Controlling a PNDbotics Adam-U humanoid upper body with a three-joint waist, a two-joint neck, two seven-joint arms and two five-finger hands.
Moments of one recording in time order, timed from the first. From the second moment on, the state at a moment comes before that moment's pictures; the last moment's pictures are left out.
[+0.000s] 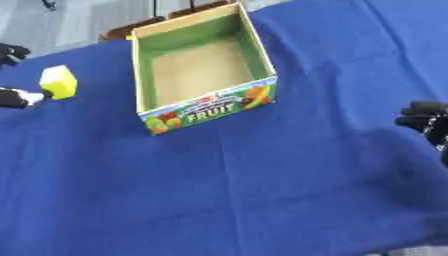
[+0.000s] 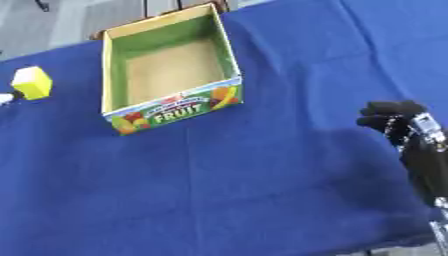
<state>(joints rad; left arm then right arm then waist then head) -0.93 0.73 0.10 -0.66 -0.83 -0.32 -0.03 -0.26 -0.38 -0.03 -1.78 -0.18 -0.08 0.14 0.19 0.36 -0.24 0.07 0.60</state>
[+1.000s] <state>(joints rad) -0.91 0.78 0.12 -0.66 -0.81 -0.30 0.08 -0.27 -0.39 -0.04 -1.82 -0.16 -0.08 0.13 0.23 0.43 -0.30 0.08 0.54</state>
